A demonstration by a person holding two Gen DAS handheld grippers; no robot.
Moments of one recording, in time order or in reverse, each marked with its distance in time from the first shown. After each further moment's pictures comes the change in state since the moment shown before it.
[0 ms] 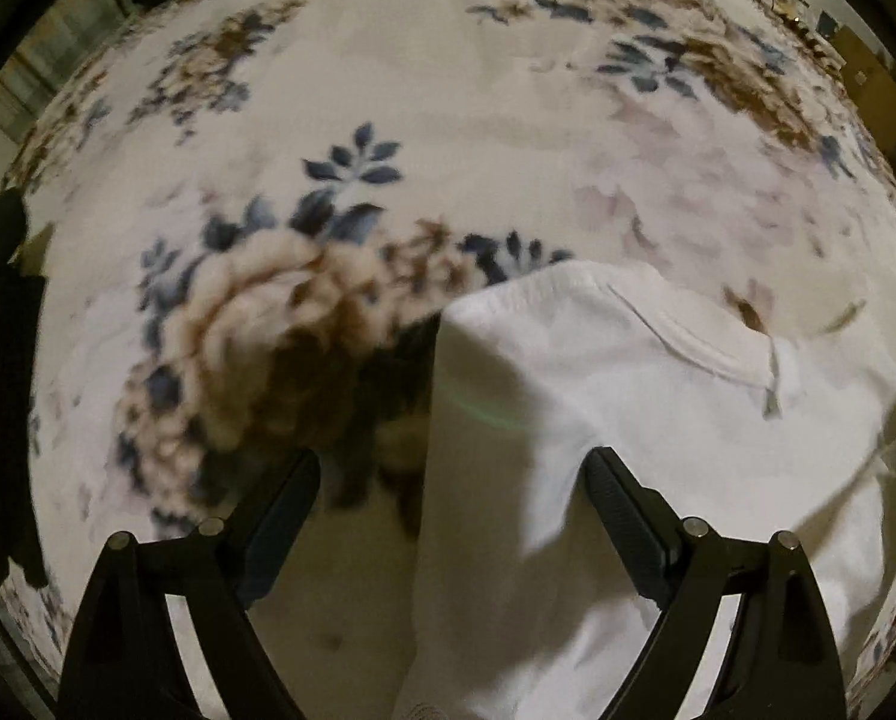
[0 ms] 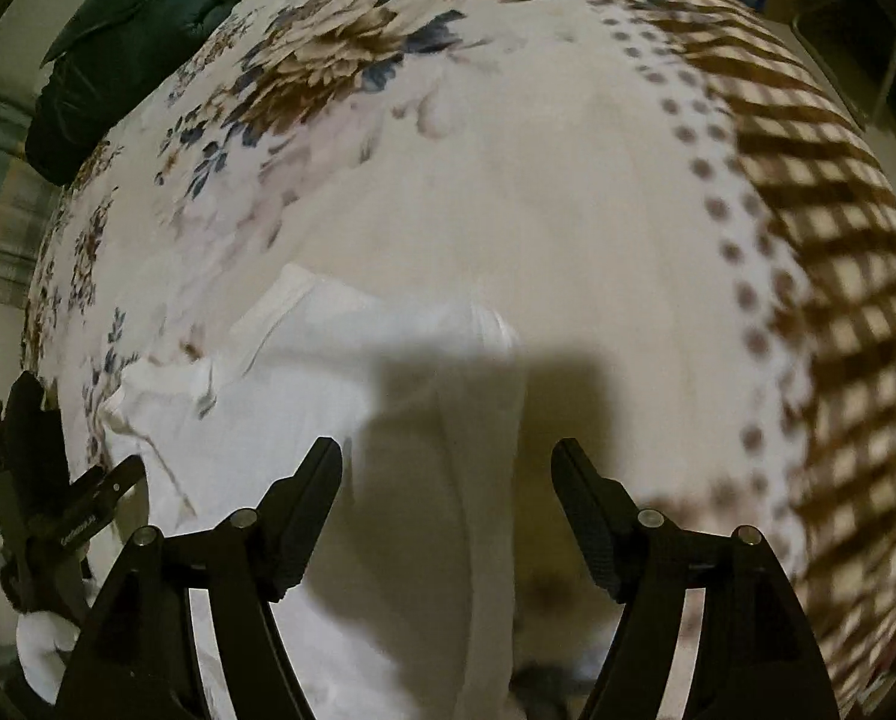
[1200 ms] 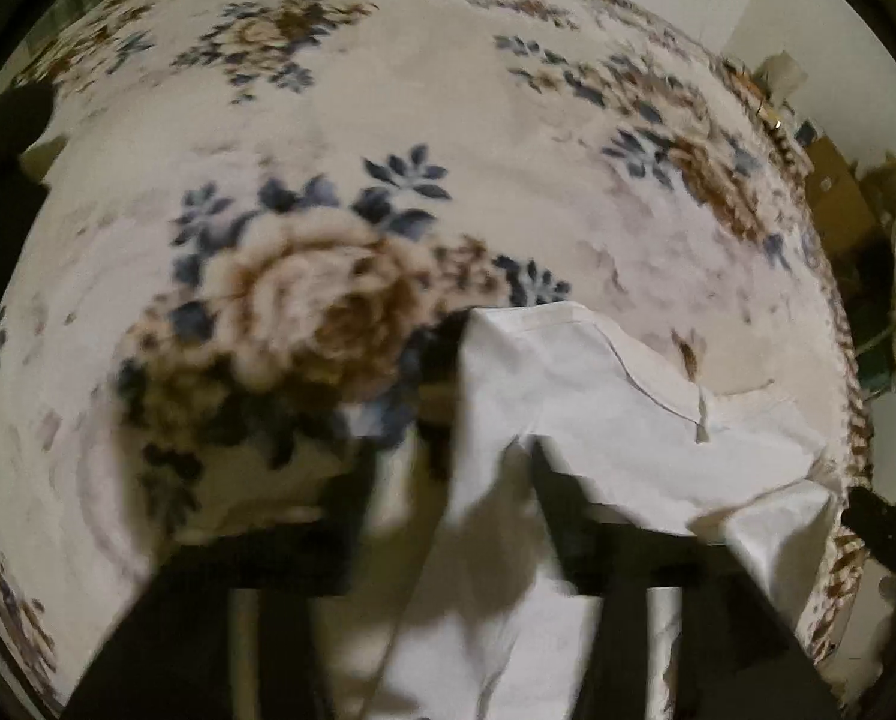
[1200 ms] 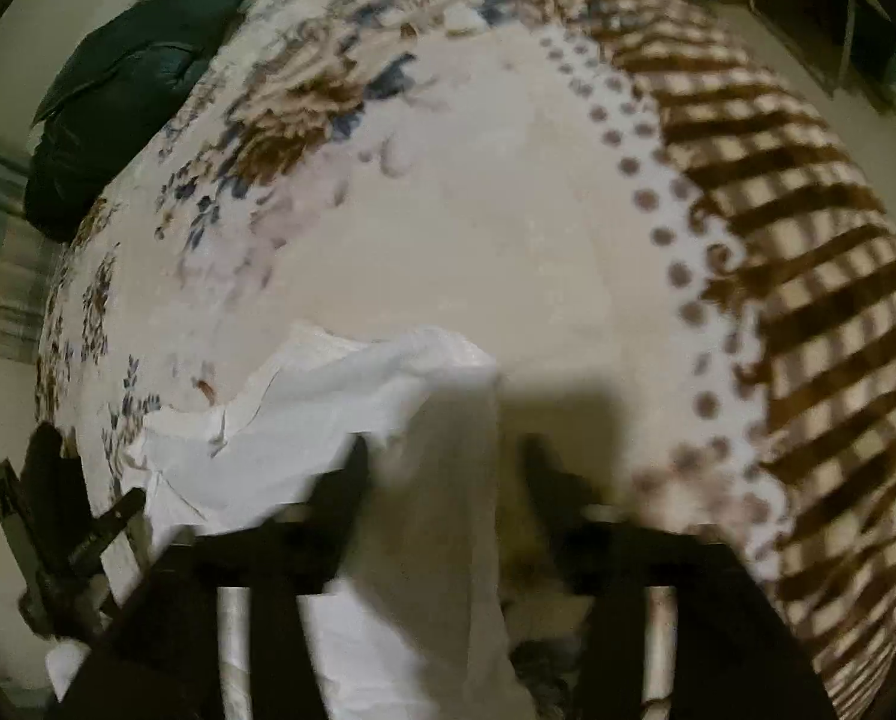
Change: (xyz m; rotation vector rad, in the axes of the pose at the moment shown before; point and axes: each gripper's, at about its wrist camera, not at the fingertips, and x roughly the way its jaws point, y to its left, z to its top) left arm -0.041 0.059 -0.029 -0.183 -0.133 -0.235; right arm -0.048 -0.019 -0.037 0.087 -0.119 0.037
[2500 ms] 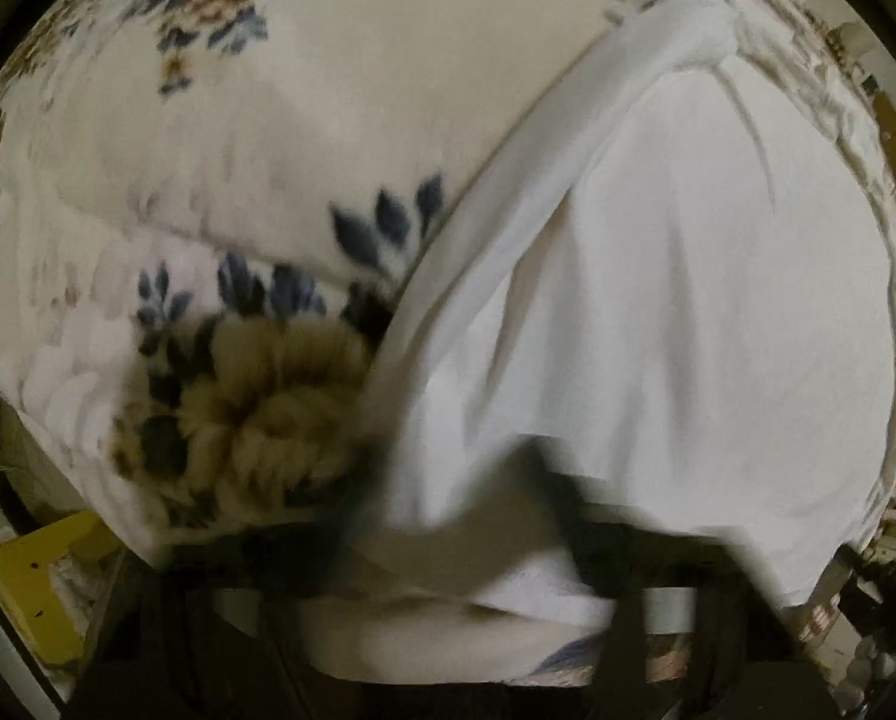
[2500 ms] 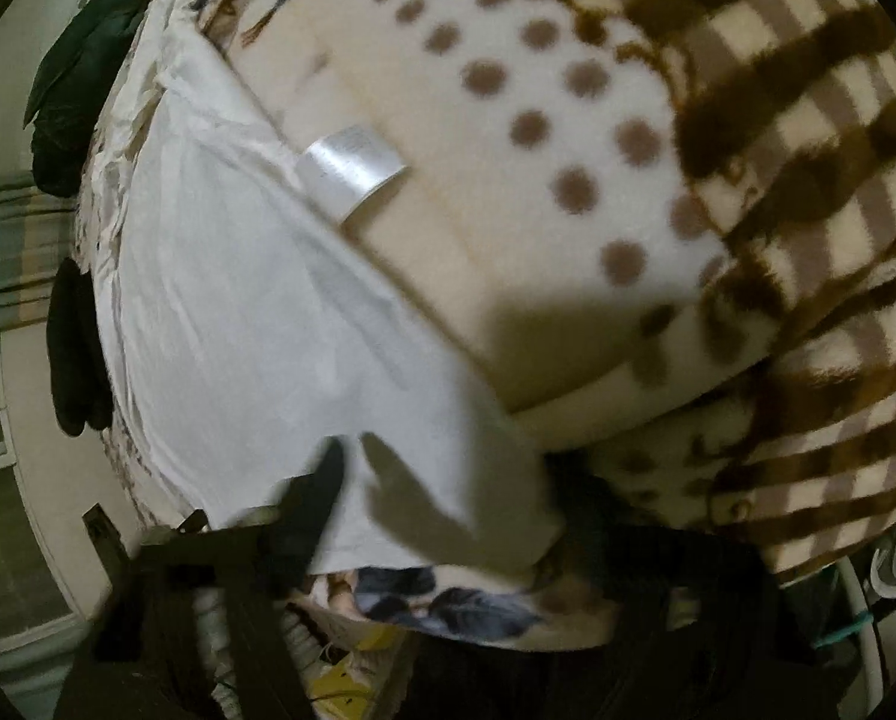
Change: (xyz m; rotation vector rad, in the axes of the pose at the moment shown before) left arm -0.103 0.126 -0.413 -0.169 0.219 0.156; right arm -0.071 -0.208 -0.449 0.285 0.281 0.150
